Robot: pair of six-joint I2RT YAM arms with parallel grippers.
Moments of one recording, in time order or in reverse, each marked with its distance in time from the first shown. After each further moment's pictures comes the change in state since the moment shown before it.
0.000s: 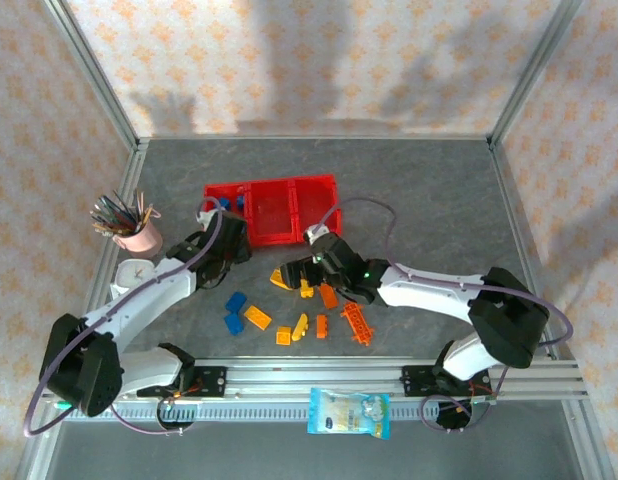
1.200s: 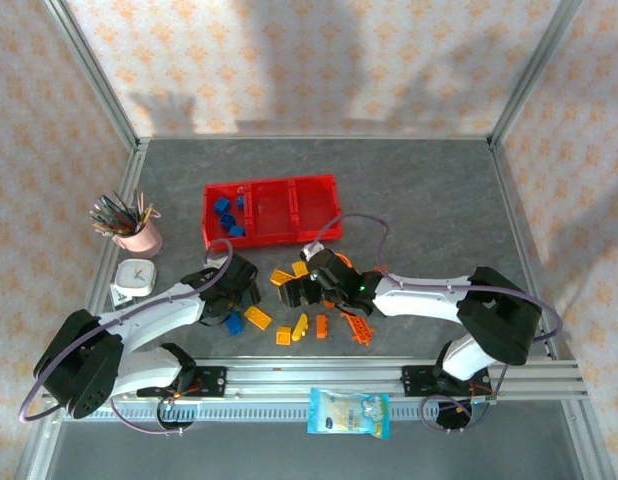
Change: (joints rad) left arm -0.126 0.009 -0.260 0.025 0.107 -0.219; right arm 0.053 0.034 -0.066 0.050 -0.026 0.046
